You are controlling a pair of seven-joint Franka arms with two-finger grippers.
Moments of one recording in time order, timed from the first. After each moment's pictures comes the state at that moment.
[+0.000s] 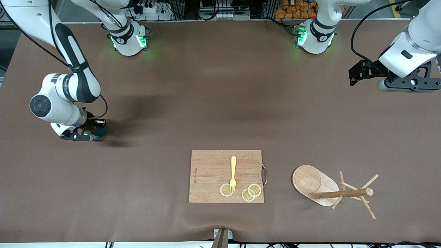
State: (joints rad) left arm -0.12 -0.03 -0.06 -1.61 0.02 1.53 -0.10; right arm -0.06 0.30 -0.03 -2.20 -0.03 2.34 0.01
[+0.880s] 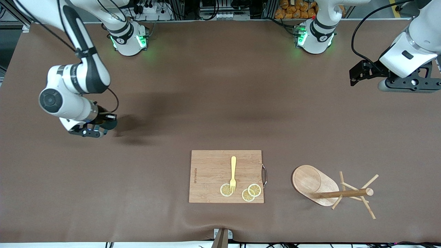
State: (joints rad) left arm -0.12 -0.03 -0.06 -1.61 0.02 1.53 -0.10; right arm 0.07 0.17 0.04 -2.16 0.01 2.12 0.29
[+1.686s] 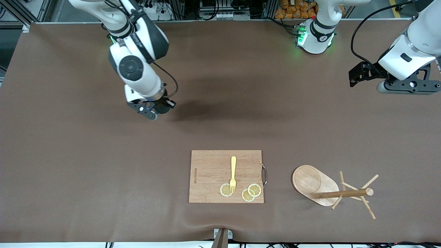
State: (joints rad) left arm -0.12 -0.03 -0.05 -1.61 0.02 1.53 -0.10; right arm 0.23 0.21 0.36 -2.01 0.04 2.11 1.20
